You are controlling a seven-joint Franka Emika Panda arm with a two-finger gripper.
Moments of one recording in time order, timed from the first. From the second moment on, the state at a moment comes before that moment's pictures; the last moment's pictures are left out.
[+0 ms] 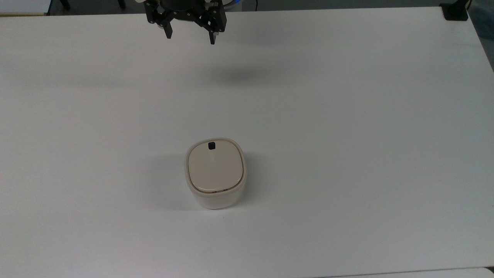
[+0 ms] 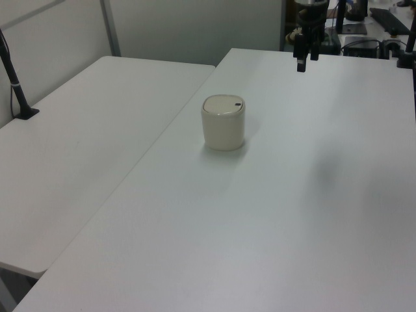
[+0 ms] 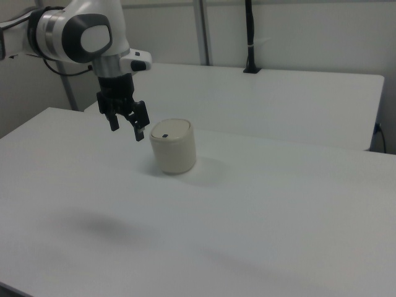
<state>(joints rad) 0.07 0.02 -0.08 -1.71 0.02 1.71 0.12</state>
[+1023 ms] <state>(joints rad) 0.07 0.07 -0.08 -1.69 0.00 1.75 0.07</state>
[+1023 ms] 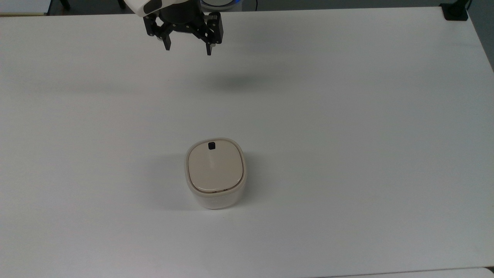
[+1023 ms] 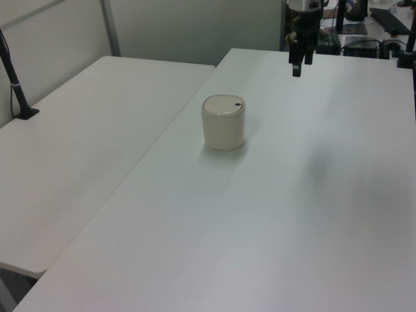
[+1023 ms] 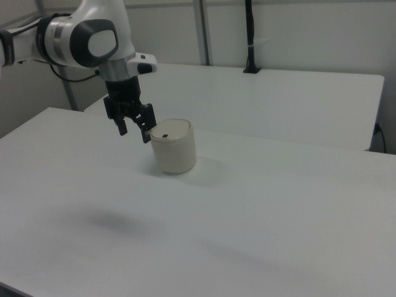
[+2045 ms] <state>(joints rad) 0.10 0.37 -0.07 -1.57 0.06 2.30 -0.01</state>
